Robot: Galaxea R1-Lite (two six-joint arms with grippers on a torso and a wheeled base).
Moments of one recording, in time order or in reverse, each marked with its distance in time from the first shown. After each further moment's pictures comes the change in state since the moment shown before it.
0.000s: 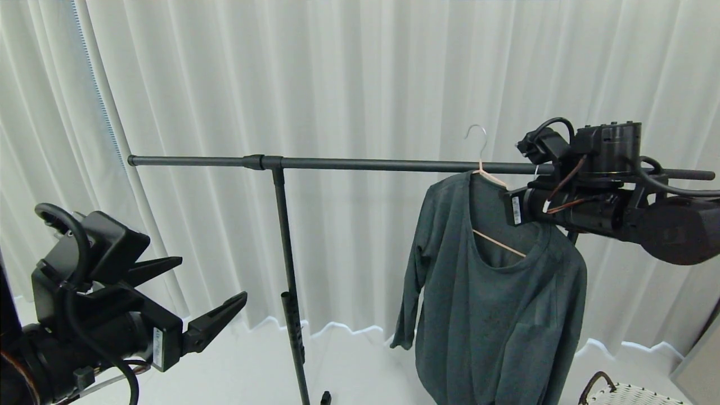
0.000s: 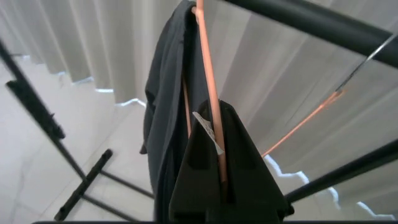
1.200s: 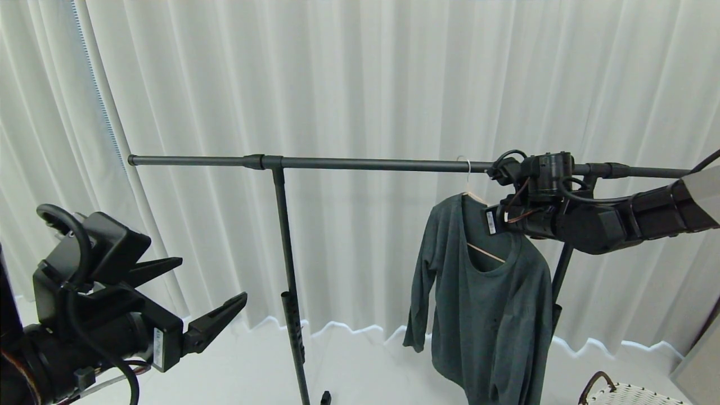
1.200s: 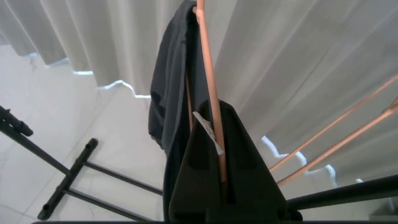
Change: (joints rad) left arm 0.002 0.002 0.002 0.000 0.001 0.000; right arm -0.049 0.269 -0.180 0.021 -0.011 0.000
